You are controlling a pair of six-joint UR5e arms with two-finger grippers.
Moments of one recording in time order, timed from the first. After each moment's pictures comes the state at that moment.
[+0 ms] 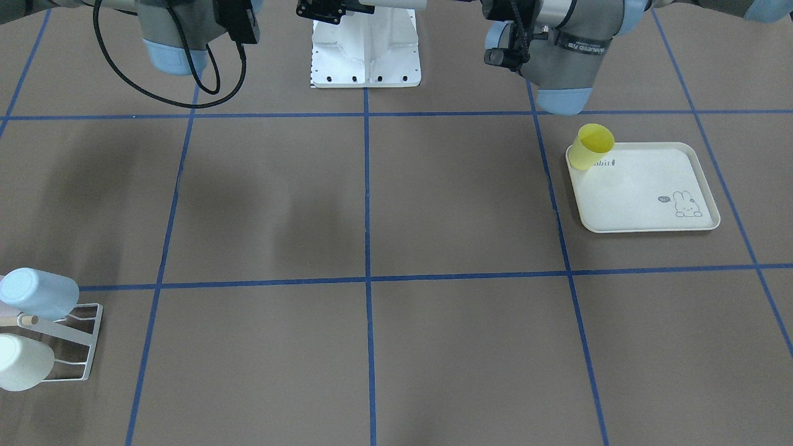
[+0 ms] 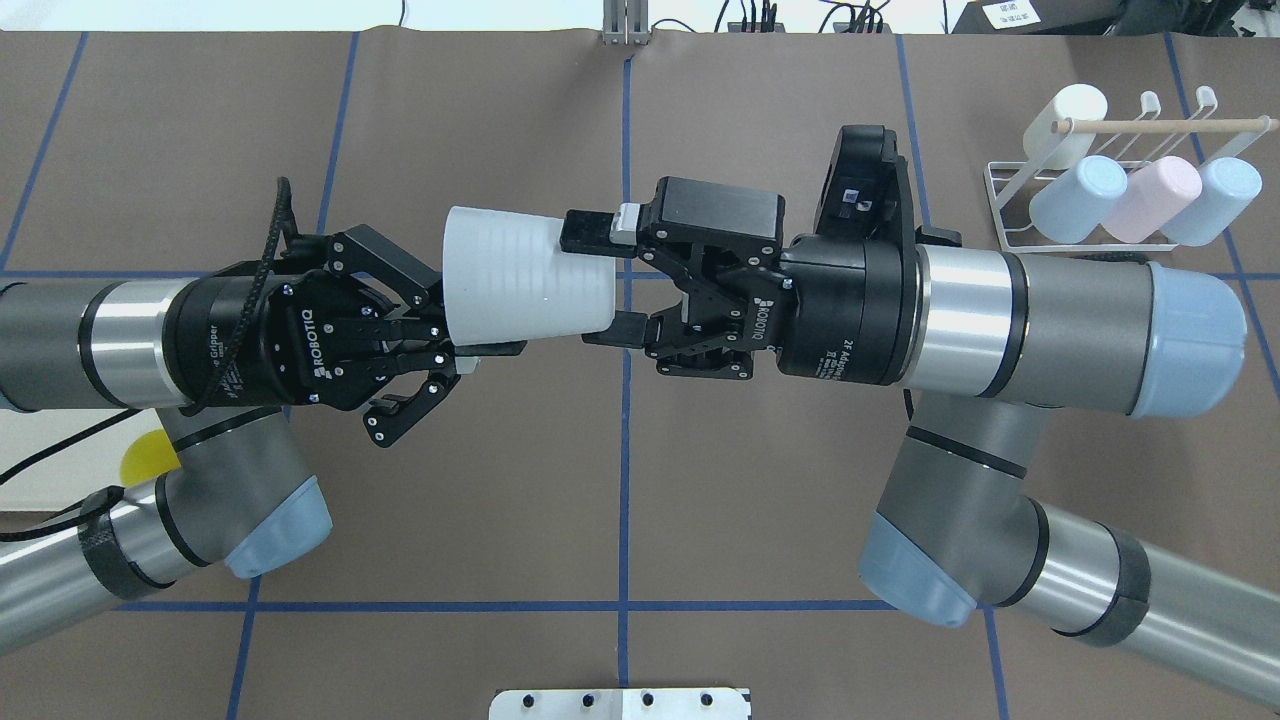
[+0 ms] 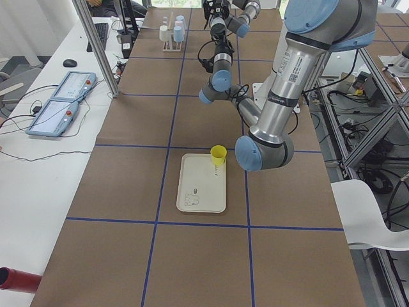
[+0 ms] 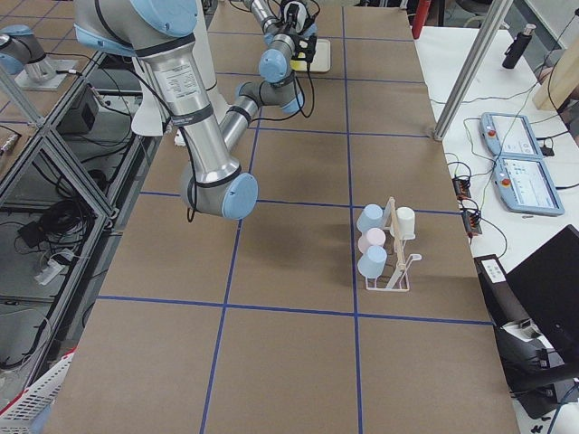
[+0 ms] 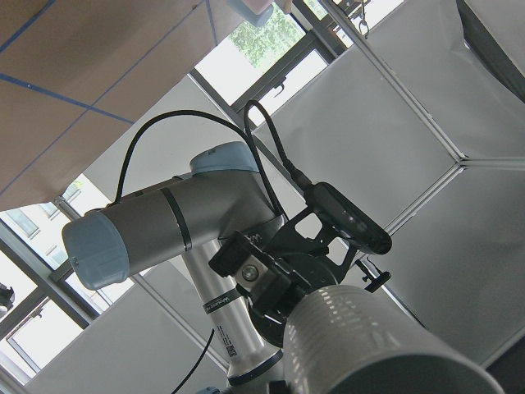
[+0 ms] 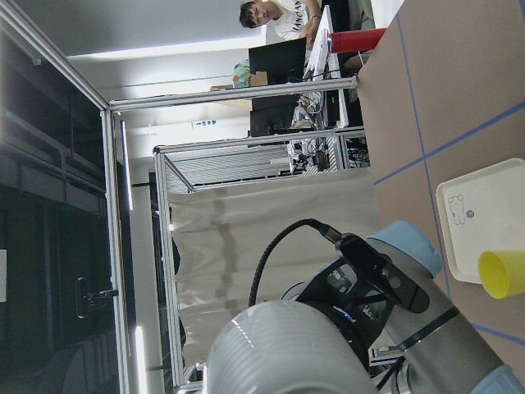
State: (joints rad) left arm -0.59 -2.03 -1.73 -3.52 -1.92 -2.86; right arm 0.54 -1.06 1.89 -0.10 1.81 2.04
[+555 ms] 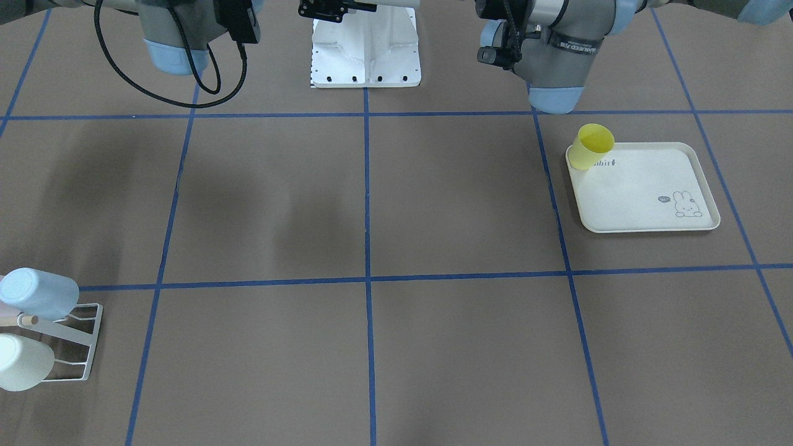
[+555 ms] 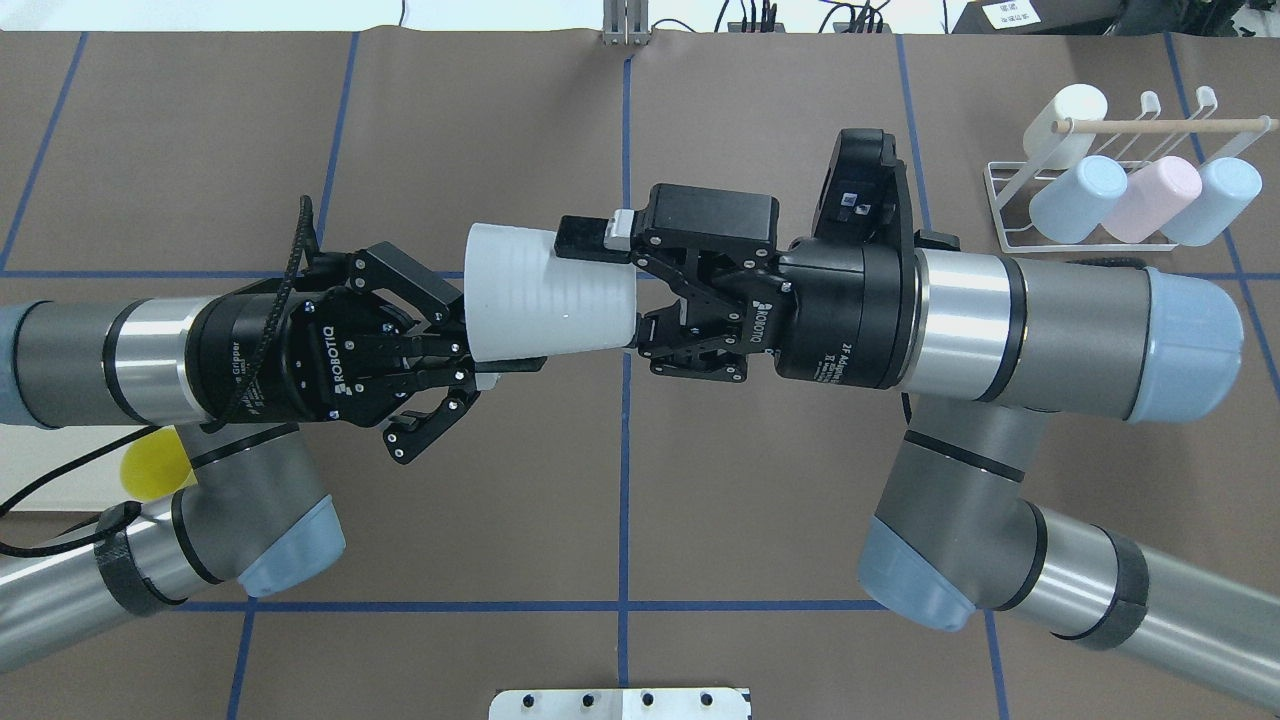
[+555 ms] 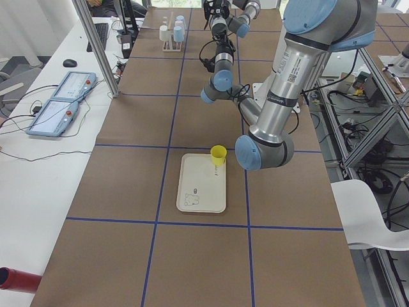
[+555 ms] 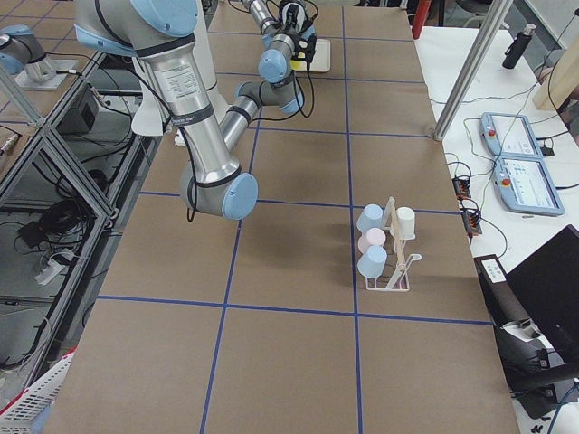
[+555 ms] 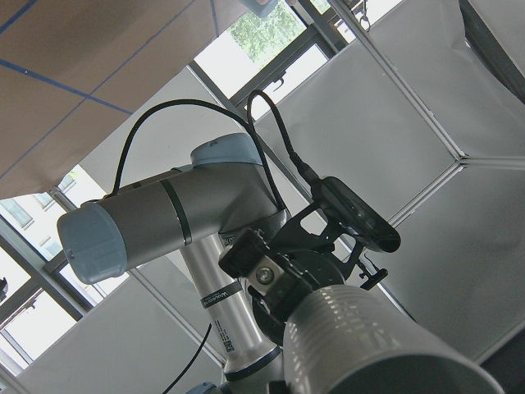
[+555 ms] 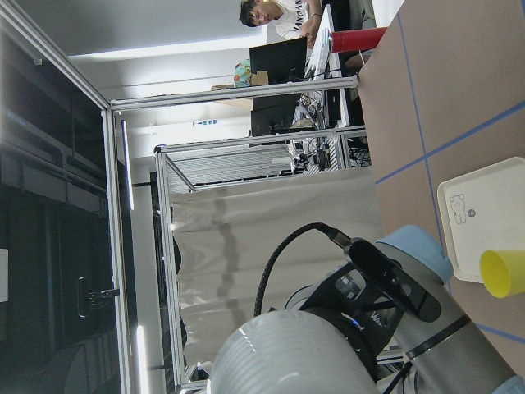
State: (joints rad) left arm -0.57 -2.04 -1.73 -3.52 -1.91 -2.86; right arm 0.54 -1.06 1.89 -0.09 1.81 2.04
